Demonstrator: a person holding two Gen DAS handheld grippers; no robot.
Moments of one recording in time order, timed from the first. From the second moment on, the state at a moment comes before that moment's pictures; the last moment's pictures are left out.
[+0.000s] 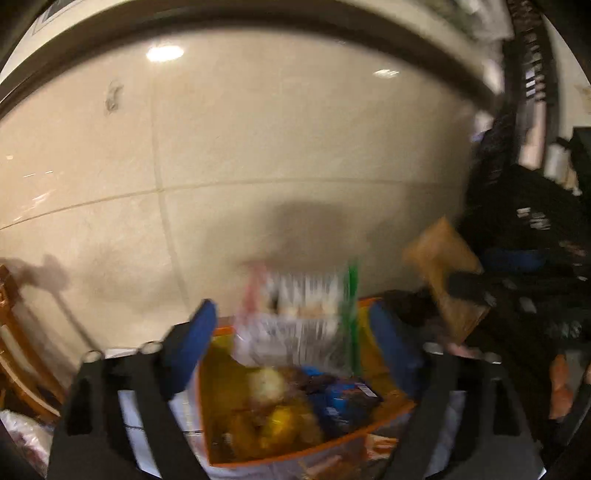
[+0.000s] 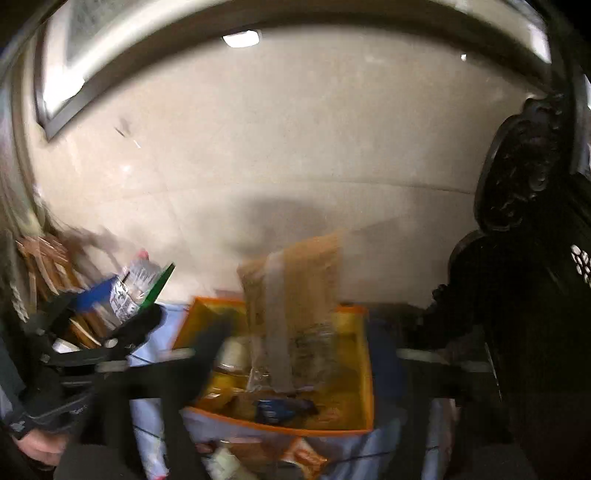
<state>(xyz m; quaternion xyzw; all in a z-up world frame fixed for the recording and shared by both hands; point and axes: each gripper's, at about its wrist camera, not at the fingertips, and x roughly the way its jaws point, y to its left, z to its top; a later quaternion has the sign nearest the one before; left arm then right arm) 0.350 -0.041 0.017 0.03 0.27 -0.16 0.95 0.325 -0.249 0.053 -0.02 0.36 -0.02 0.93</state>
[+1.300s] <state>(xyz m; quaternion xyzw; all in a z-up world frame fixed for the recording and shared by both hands) 0.151 0.030 -0.265 0.08 0.50 -0.11 0.86 0.164 -0.258 -0.250 0.10 0.61 0.00 0.79</state>
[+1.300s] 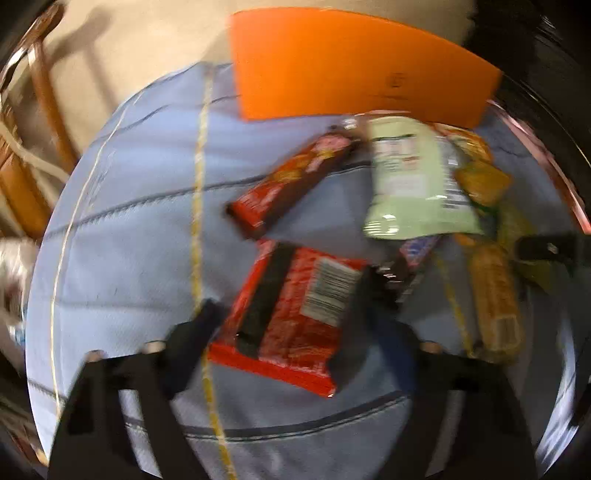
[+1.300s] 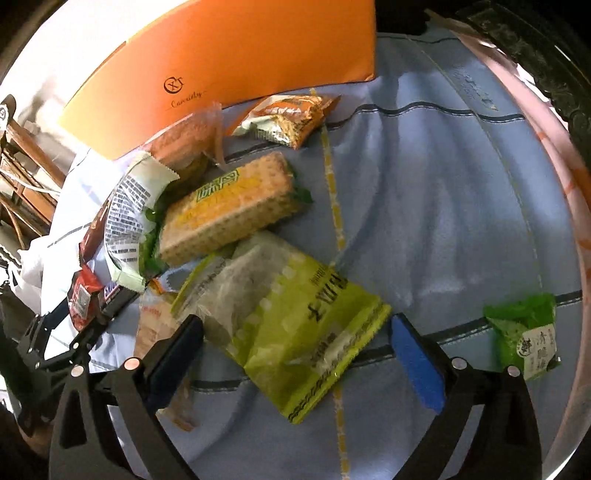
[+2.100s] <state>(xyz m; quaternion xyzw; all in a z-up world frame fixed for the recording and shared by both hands) 0.142 0.043 -0.257 0.01 0.51 -0.15 0.85 0.157 -0.184 -0.212 -0.16 0.56 0.08 0.81</state>
